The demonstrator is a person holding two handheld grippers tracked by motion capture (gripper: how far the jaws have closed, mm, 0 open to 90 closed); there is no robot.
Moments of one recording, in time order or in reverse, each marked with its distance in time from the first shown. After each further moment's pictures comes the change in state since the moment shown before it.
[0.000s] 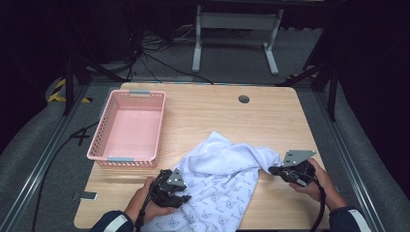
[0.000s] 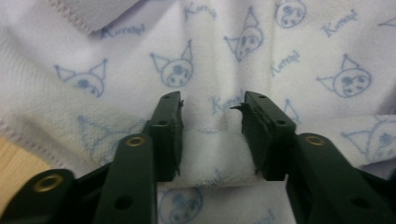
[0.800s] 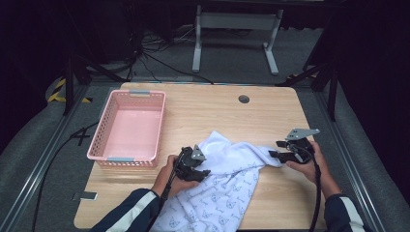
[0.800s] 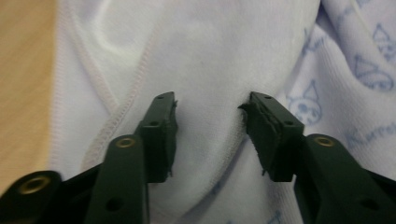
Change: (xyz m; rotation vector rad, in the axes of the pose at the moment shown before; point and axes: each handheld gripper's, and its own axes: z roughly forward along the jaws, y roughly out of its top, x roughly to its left) left arm 0.032 0.067 0.047 -0.053 0.114 -0.005; right arm -0.063 0.004 0.017 -0.058 -0.114 0.242
